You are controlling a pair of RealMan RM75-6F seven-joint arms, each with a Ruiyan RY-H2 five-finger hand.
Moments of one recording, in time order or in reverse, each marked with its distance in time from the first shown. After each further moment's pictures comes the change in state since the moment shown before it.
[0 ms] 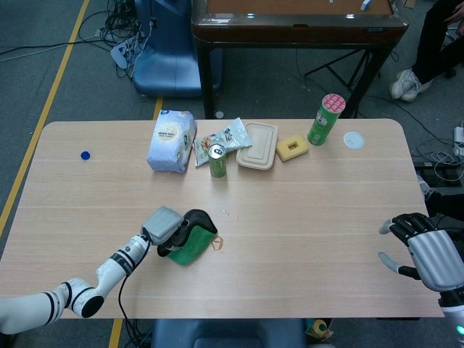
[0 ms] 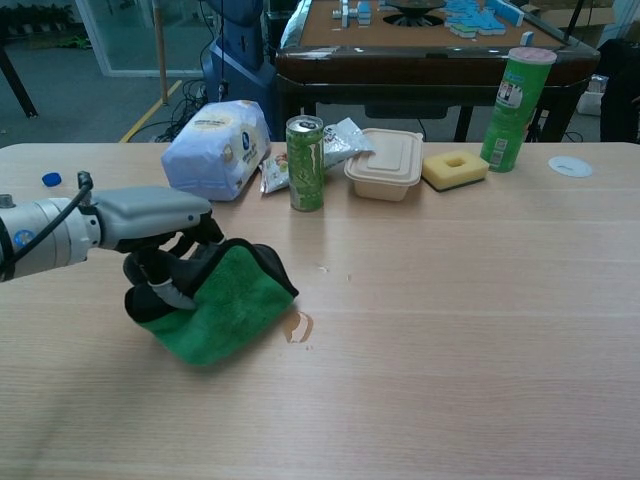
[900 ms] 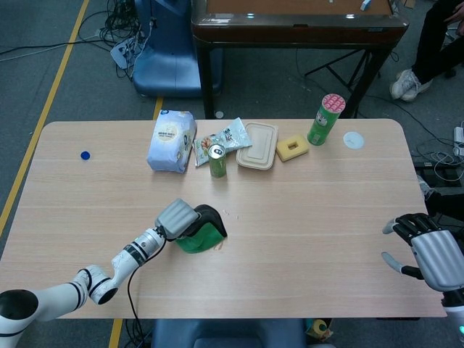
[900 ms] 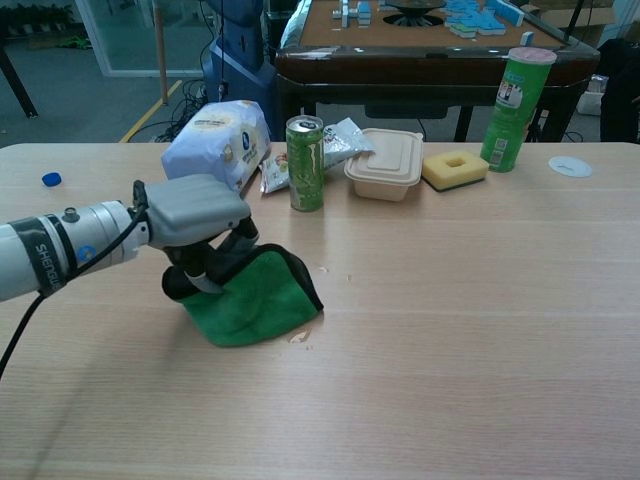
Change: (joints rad) left arm -0.065 -0.187 0.047 0.341 0.205 0.109 0.011; right arm -0.004 0.006 0.001 0.004 0.011 -0.004 0.005
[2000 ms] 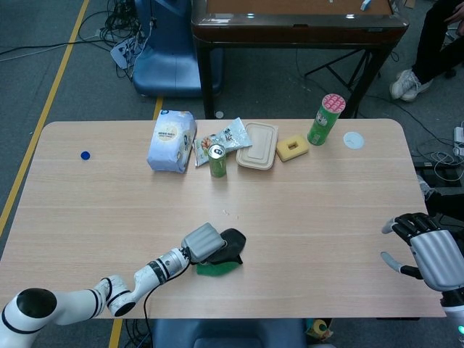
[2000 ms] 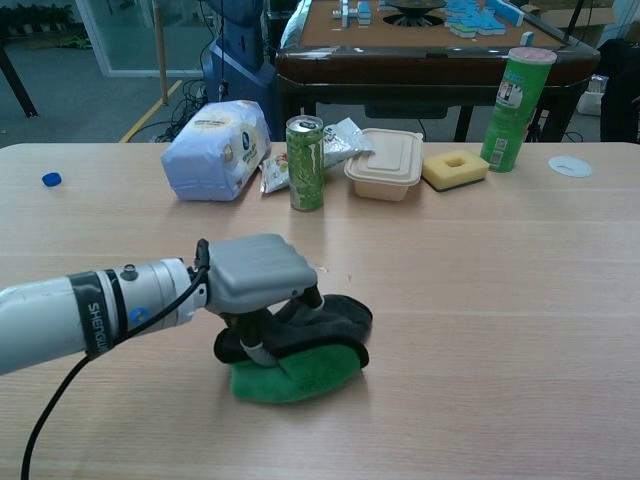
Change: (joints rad) left arm -0.045 -0.094 0.019 -0.062 0.028 -0.064 0.026; right arm -0.001 0.002 0.003 -0.013 0.003 0.000 -0.015
